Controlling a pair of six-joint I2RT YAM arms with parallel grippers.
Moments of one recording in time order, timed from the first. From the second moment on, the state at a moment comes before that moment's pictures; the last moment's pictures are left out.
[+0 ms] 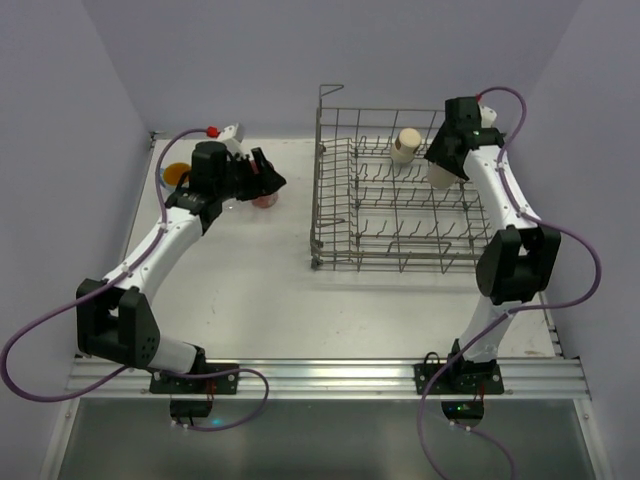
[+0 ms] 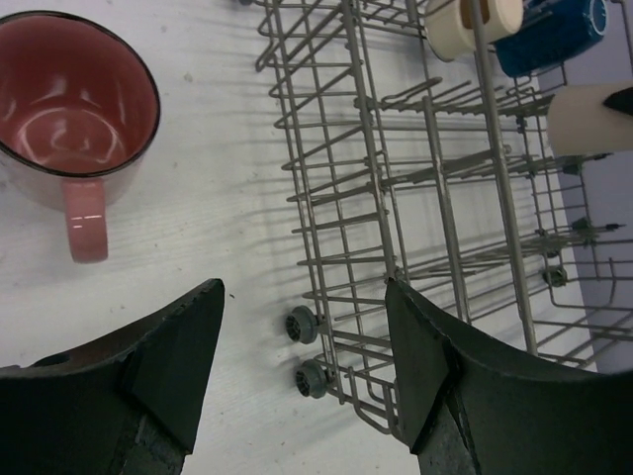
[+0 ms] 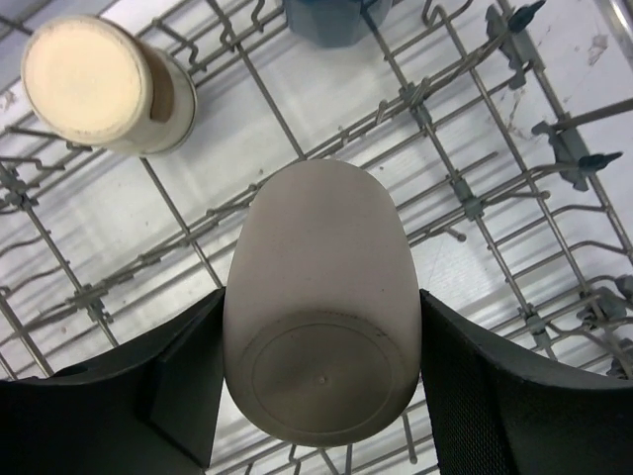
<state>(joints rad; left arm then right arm) -0.25 1.43 1.17 -0.21 0.27 -0.51 0.07 1.86 1.82 -0.82 0.36 0.57</state>
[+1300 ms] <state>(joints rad) -0.32 1.65 0.99 1.06 0.96 -1.35 0.19 1.45 1.31 -0.13 -0.68 0.96</state>
